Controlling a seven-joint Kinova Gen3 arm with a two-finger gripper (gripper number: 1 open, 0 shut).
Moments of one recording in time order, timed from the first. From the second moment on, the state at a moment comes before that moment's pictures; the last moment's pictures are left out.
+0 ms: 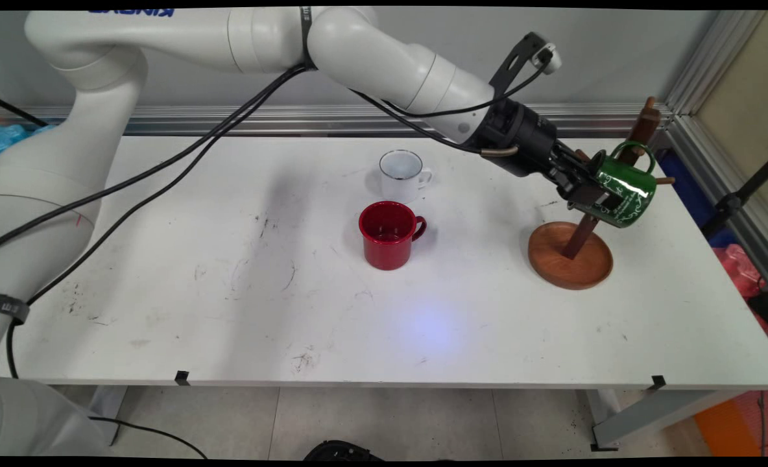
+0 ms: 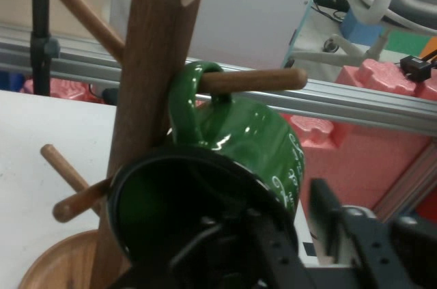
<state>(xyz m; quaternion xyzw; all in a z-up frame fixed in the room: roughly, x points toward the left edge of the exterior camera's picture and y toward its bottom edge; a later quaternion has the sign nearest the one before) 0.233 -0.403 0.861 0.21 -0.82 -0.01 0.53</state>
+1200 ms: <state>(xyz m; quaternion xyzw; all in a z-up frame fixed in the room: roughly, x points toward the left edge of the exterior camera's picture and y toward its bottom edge) 0.232 -0.388 0.884 0.18 -0.82 -0.03 0.54</state>
